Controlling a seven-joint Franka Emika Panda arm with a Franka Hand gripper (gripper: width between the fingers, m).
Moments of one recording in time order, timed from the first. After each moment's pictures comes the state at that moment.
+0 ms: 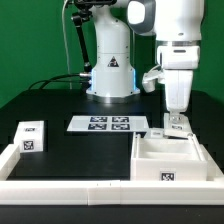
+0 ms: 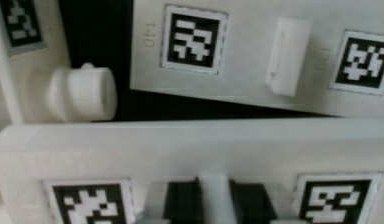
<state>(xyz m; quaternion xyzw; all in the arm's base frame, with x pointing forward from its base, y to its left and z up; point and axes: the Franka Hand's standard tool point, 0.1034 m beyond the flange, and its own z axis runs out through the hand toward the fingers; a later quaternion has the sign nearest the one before) 0.454 0.118 0.061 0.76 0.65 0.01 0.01</state>
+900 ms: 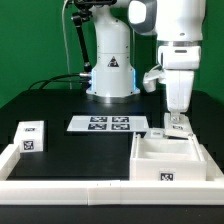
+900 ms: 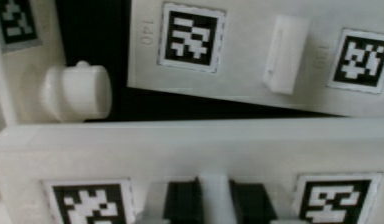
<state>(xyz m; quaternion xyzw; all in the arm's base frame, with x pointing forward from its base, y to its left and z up) 0.453 0.121 0.060 0.76 0.65 0.01 0.01</state>
